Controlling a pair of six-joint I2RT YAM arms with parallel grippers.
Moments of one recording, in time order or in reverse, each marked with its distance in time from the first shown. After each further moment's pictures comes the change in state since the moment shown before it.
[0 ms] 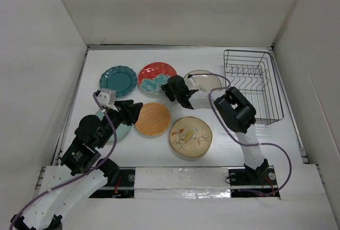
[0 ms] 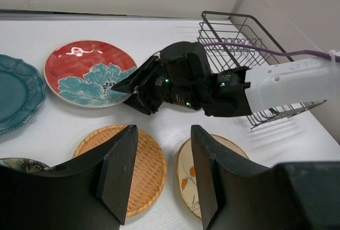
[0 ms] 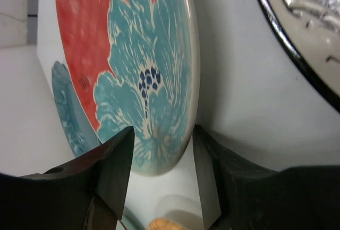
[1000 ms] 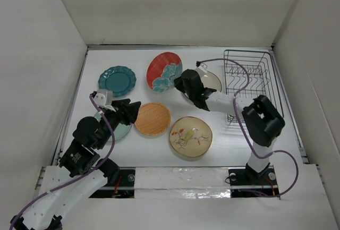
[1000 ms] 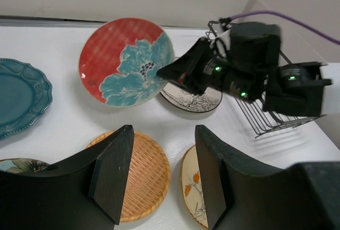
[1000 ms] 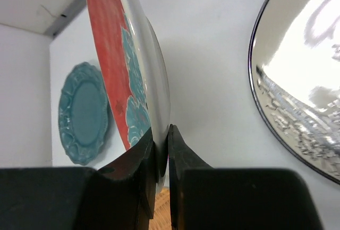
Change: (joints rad) left arm -0.015 -0.014 -0.002 0.008 -0.056 0.003; right arm -0.018 -0.295 -0.176 0.046 0.093 -0.390
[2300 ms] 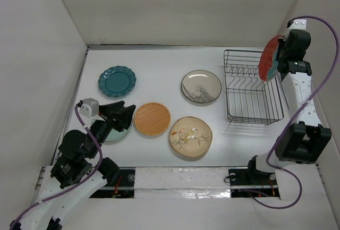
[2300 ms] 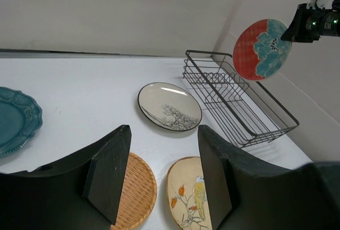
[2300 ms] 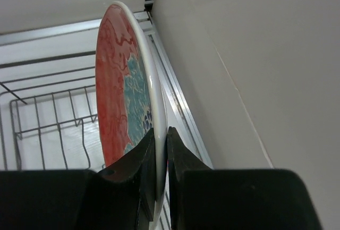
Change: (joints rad) left arm -0.060 -0.159 -0.001 0.004 -0.024 0.005; right arm -0.909 -0.420 0.273 -0.584 -0.123 -1.160
